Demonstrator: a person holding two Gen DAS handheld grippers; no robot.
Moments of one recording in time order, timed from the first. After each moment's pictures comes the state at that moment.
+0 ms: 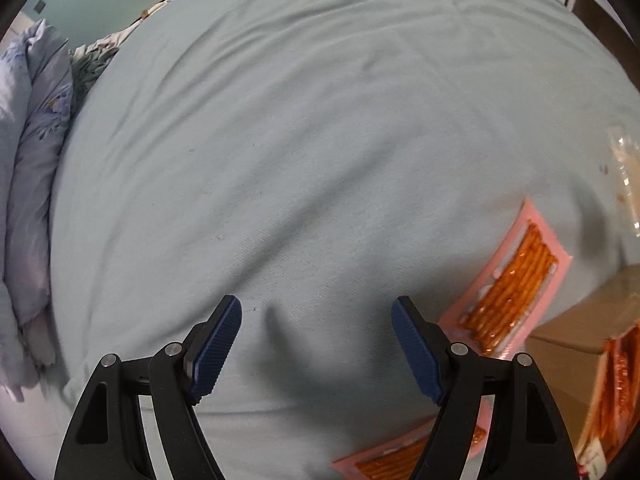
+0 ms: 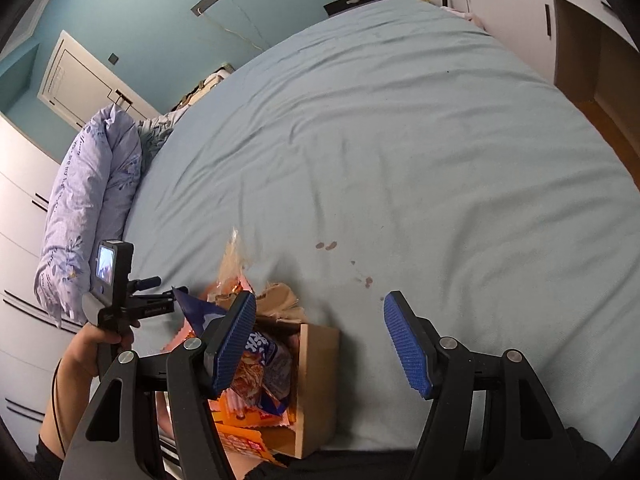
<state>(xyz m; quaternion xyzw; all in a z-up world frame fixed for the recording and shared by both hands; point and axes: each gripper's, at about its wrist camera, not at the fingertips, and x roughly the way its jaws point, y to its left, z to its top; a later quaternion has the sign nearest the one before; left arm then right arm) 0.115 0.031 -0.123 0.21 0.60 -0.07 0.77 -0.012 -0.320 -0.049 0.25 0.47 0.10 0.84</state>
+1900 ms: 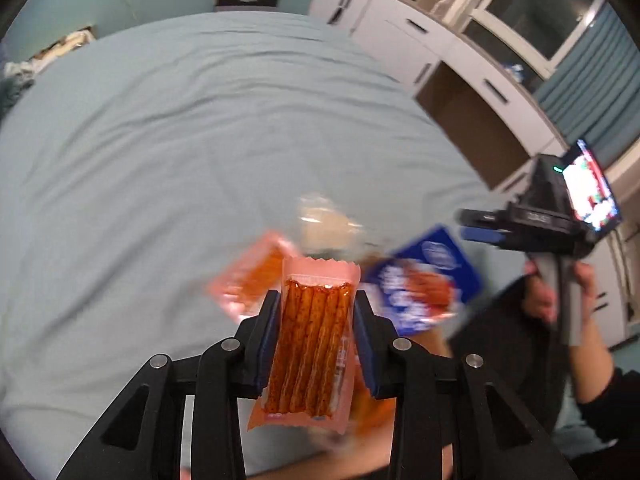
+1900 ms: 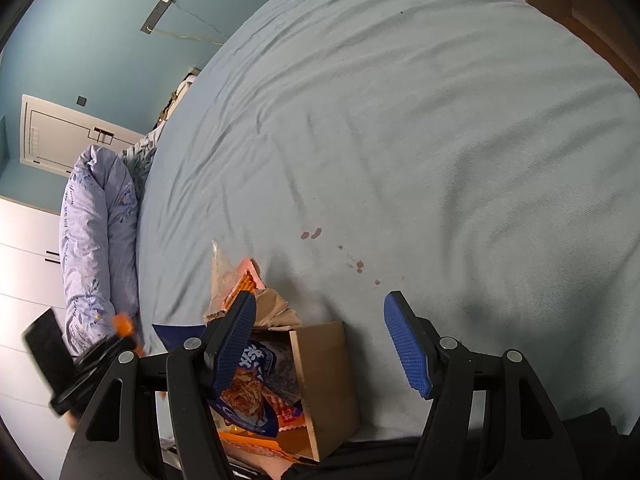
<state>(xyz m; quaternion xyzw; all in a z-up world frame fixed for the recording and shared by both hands) 0.008 -0.061 0.036 0.02 0.54 -0.32 0.78 0.003 -0.368 -0.062 0.37 0.51 0.08 0.77</state>
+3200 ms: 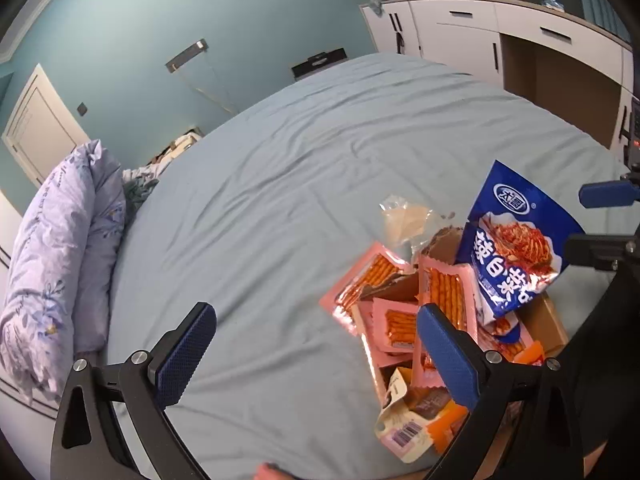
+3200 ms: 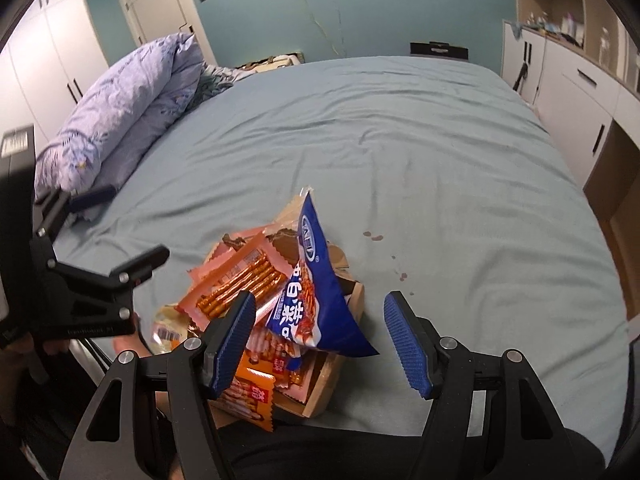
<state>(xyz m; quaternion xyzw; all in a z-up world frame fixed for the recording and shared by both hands) -0.090 -0.057 0.032 0.24 0.38 -0.10 0.88 -0.077 -0.235 -0.010 0.06 0.42 0.15 0.90</state>
